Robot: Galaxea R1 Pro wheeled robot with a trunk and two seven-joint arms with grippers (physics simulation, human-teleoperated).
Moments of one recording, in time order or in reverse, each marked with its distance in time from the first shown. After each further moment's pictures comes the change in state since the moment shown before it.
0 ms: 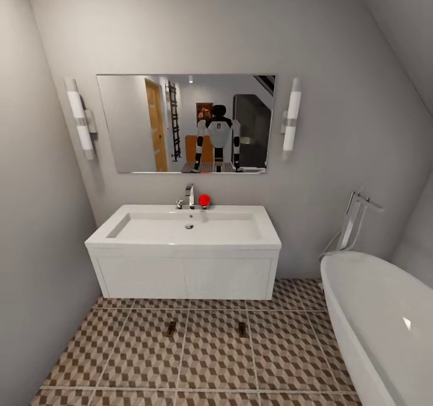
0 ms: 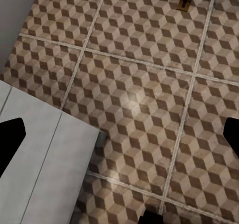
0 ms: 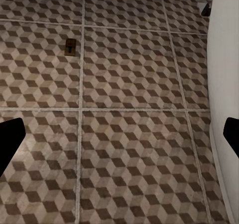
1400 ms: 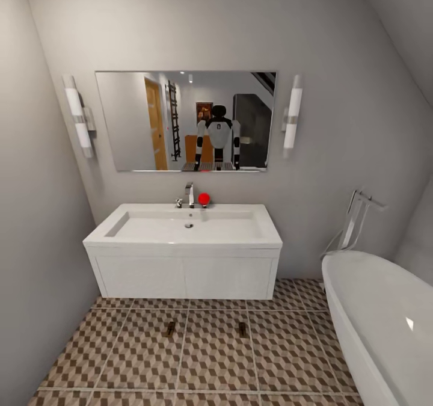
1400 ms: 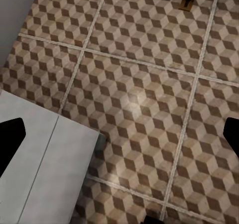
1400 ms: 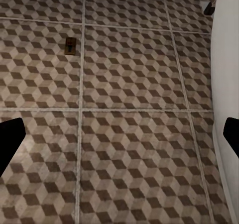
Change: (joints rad) left arm 0.001 0.001 0.000 0.000 0.000 -0.001 0.007; right arm 0.001 0.000 0.000 0.000 0.002 0.001 0.000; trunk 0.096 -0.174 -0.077
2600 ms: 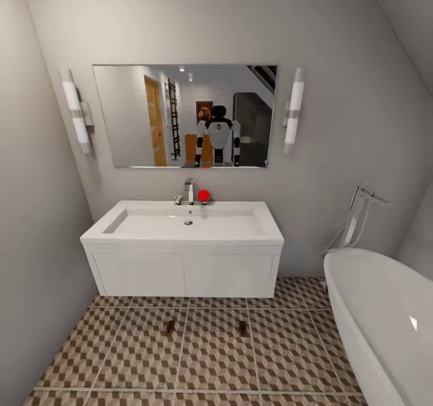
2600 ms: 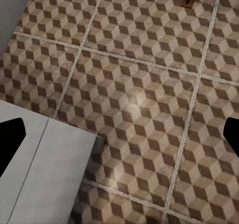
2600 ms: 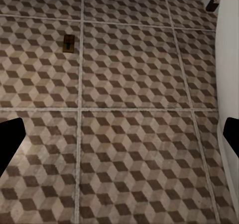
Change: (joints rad) left arm 0.000 0.001 0.000 0.000 0.000 0.000 0.001; right arm 0.000 0.000 -0.002 0.000 -0.004 -0.001 -0.001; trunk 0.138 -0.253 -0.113
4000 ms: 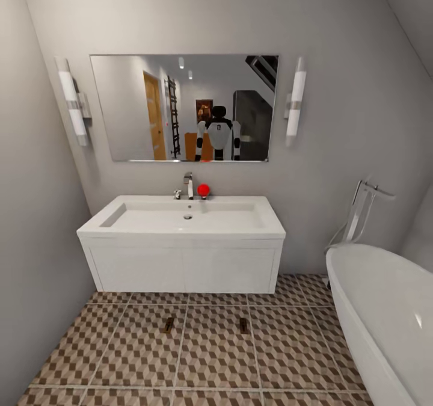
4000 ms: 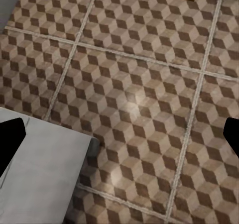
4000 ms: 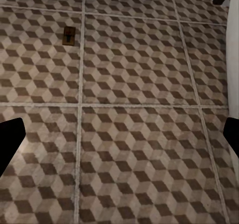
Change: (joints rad) left arm 0.000 0.001 0.000 0.000 0.000 0.000 -0.003; right arm 0.000 0.001 0.002 0.001 0.004 0.003 0.001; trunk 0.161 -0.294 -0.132
